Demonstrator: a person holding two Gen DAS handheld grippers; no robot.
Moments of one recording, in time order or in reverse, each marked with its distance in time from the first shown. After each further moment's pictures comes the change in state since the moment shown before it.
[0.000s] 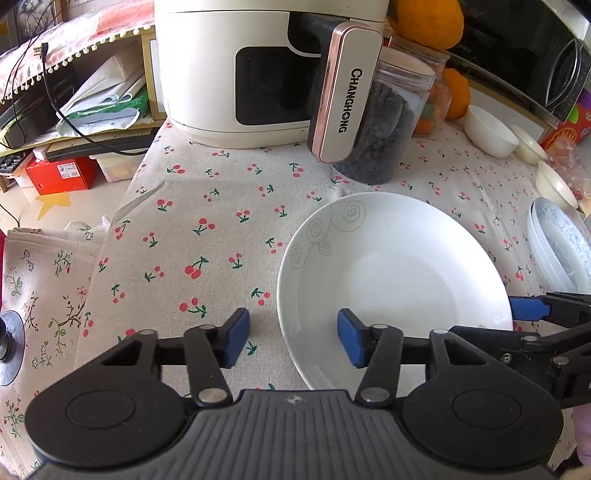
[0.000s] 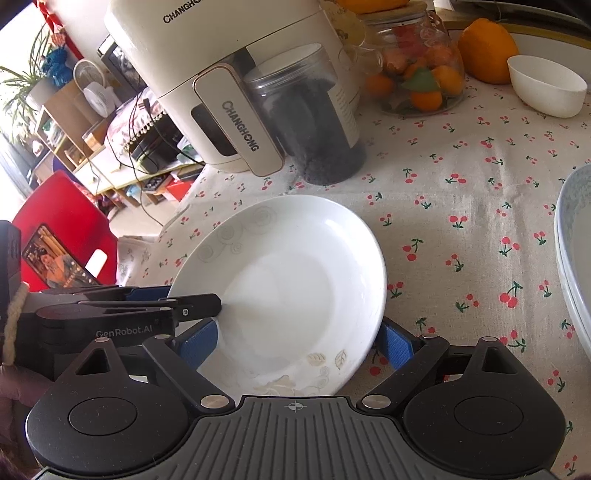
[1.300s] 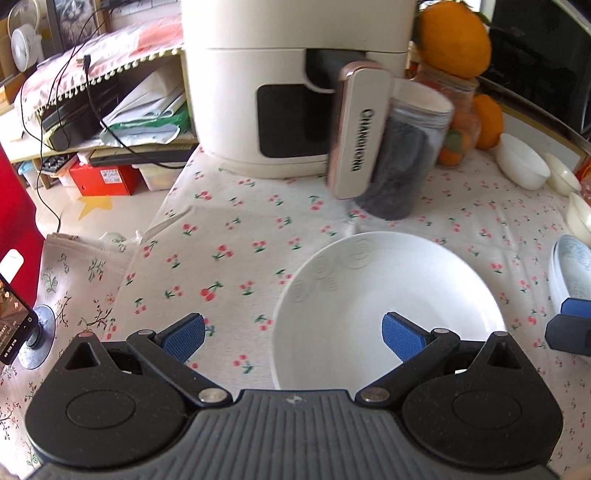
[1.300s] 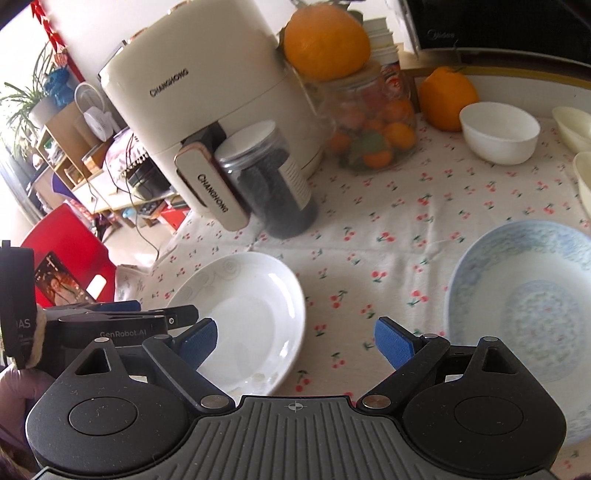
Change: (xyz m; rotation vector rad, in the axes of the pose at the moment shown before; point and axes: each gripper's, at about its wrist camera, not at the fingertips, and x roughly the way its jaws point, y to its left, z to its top) left arm -0.009 -0.019 0.015 -0.081 -0.047 0.157; right arm -0.058 -0.033 0.023 -0.009 -0.056 -0.015
